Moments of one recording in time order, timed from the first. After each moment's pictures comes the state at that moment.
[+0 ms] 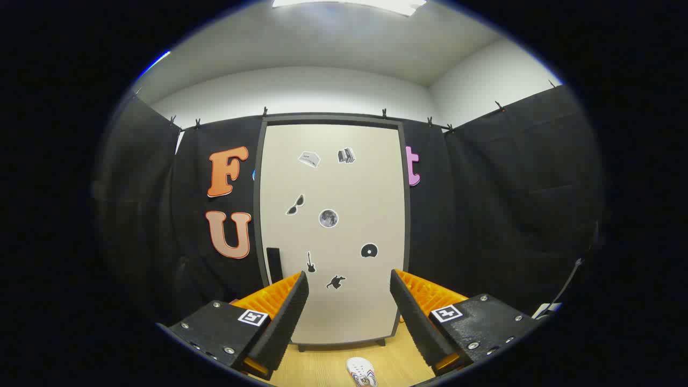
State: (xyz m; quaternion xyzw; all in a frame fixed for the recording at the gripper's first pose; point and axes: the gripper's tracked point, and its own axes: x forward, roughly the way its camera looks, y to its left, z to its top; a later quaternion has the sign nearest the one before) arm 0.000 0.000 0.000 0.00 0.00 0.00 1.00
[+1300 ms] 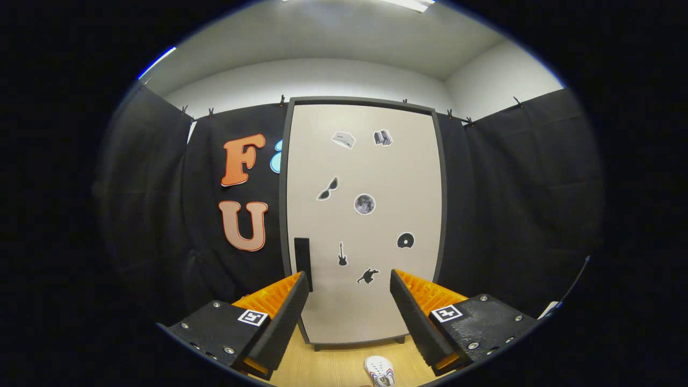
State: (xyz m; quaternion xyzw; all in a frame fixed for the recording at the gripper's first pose) arm 0.038 0.071 -0.038 0.00 0.03 0.04 1.00
